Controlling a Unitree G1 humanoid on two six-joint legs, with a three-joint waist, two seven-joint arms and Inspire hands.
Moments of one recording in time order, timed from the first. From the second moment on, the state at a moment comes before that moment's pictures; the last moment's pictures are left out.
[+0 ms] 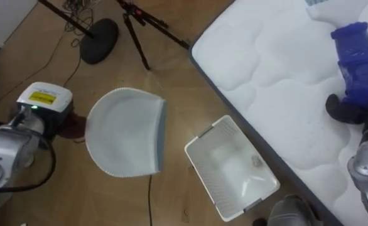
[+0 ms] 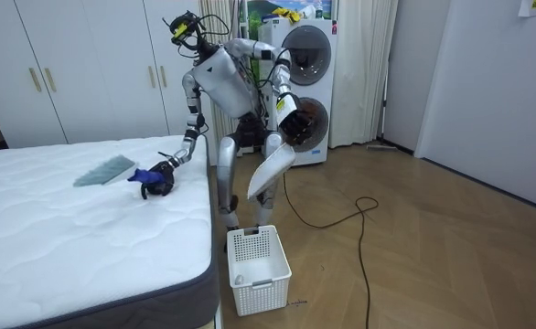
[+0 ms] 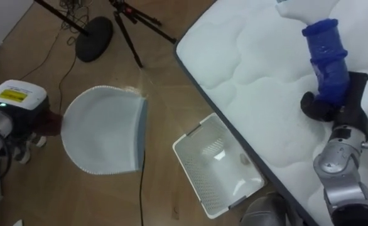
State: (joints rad) left arm -0.22 0.87 -0.39 0.22 0.97 0.15 -0.25; right arm -0.23 -0.52 0.02 0.77 -0.08 -0.23 -0.58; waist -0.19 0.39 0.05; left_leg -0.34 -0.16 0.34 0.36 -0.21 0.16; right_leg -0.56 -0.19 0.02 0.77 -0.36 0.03
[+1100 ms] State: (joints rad) left arm 0.12 0.48 -0.16 0.02 0.50 0.11 -0.28; right arm 0.04 -0.38 0.05 0.73 0.26 -0.07 -0.58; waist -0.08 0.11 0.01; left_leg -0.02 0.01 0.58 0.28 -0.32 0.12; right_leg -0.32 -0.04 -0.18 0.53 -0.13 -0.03
